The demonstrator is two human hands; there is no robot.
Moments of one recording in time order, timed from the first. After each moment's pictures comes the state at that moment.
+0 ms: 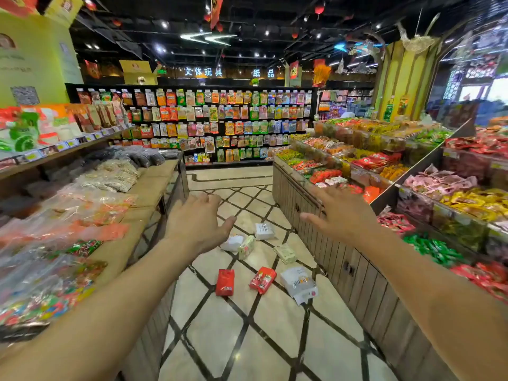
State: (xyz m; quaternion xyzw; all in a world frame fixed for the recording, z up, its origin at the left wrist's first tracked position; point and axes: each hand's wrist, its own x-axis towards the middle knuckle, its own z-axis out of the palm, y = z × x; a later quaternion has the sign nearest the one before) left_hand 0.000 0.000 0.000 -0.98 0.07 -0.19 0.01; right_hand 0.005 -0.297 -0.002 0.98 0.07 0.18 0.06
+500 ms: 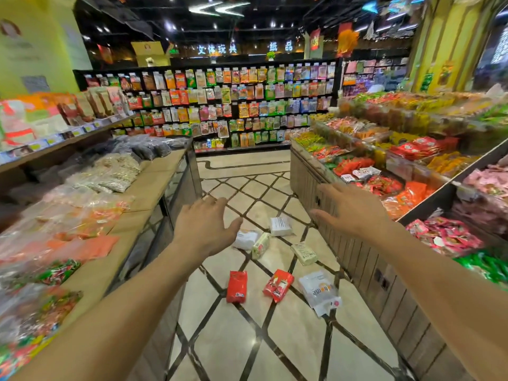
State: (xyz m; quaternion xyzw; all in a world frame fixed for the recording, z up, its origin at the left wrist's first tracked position) left_hand 0.245 -0.040 -0.032 -0.99 0.04 -0.14 0.02; right_hand 0.258 -0.336 -0.023 0.99 0.08 0.13 0.04
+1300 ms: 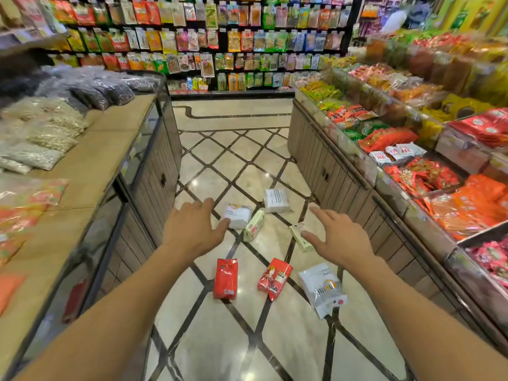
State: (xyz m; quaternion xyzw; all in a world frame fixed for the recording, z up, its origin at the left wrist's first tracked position) left_hand 0.664 0.035 -0.173 -1.00 0.03 -0.01 -0.05; right_hand 0.647 -0.270 -0.197 1.00 0.02 0.00 -0.03
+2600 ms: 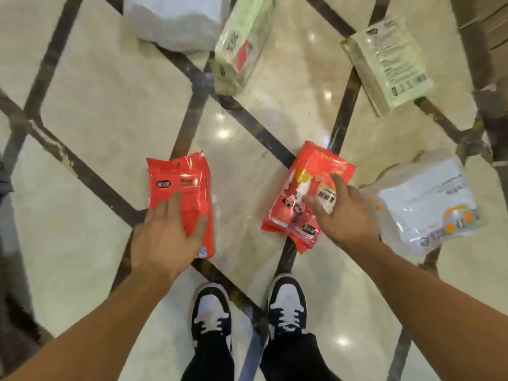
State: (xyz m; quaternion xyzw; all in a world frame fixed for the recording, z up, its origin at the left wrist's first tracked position) left_hand 1.039 0.022 -1.018 -0.95 -0.07 0.28 -0.13; right_hand 1.027 -0.286 -1.028 0.92 -0.23 -0.27 -0.19
